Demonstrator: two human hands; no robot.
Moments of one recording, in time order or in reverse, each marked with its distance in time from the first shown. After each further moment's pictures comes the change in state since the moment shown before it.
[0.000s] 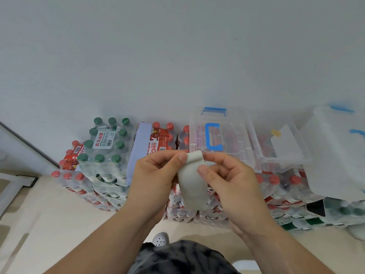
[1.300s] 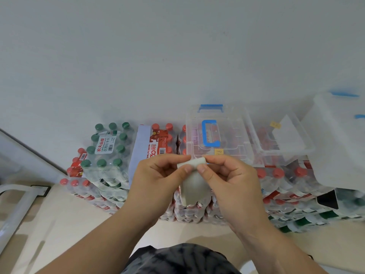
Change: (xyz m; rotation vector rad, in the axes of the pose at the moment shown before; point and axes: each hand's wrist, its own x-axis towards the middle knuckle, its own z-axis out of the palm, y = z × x) left_hand -0.004 -0.010 0.000 0.311 -0.118 0.120; right_hand -0.007 0.012 -0.008 -0.052 0.135 -0.159
